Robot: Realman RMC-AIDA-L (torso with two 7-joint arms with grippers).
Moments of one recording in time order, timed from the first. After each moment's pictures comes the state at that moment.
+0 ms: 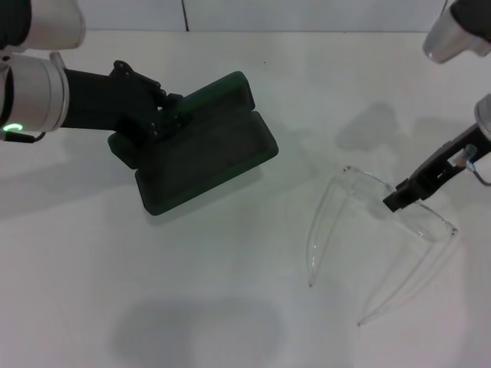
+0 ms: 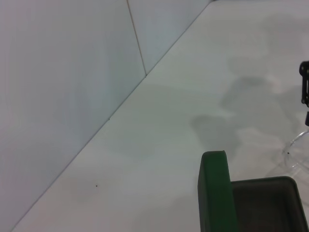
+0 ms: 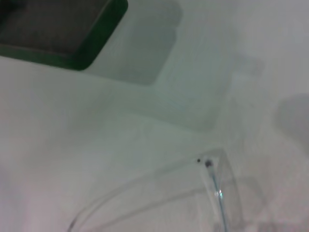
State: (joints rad) left arm -0.41 -2.09 1.24 1.47 2.22 1.35 -1.88; right arm 0.78 2.02 -1.15 -1.01 -2.53 -1.59 2.39
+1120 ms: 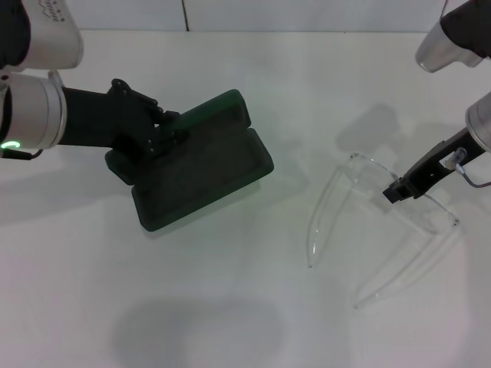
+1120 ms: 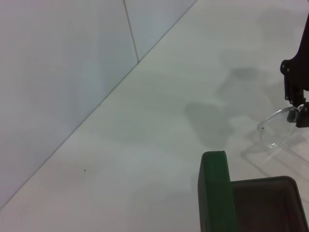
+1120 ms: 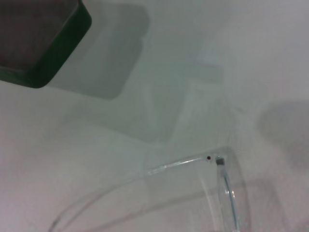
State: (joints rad) left arm -0.37 -2.09 1.26 1.47 2.22 1.36 -1.88; right arm 0.77 2.02 -1.20 -0.95 -2.51 -1.46 2.38
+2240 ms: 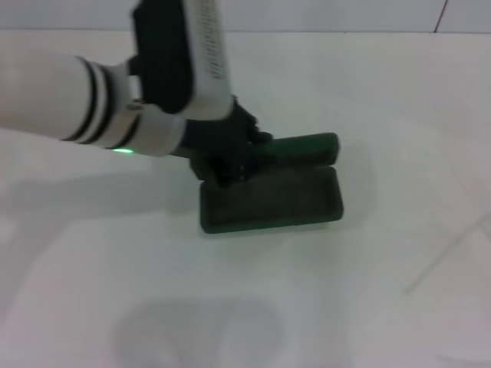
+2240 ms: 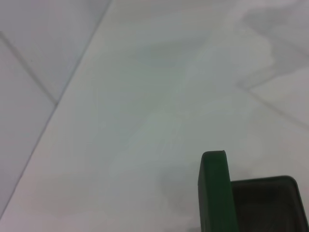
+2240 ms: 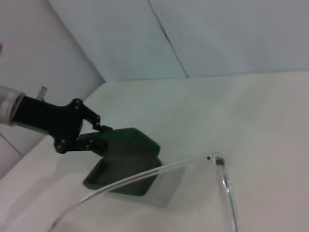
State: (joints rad) left arm -0.48 -2.09 1.59 1.48 2.29 1.24 -1.85; right arm 0.15 1.99 -0.28 -1.35 -2.05 -2.15 1.96
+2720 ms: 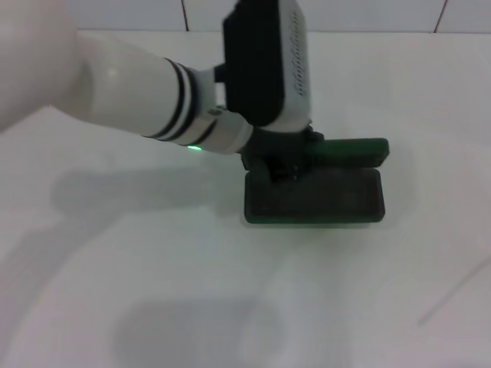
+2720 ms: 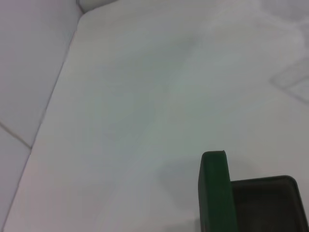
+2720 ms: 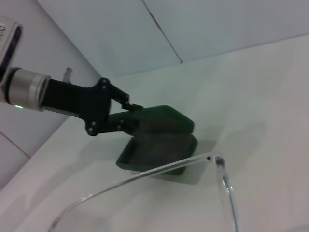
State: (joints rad) left arm -0.61 -2.10 1.74 1.33 2.28 1.06 -1.87; right arm 0.08 1.98 -0.24 -1.17 -2.11 -2.15 1.81
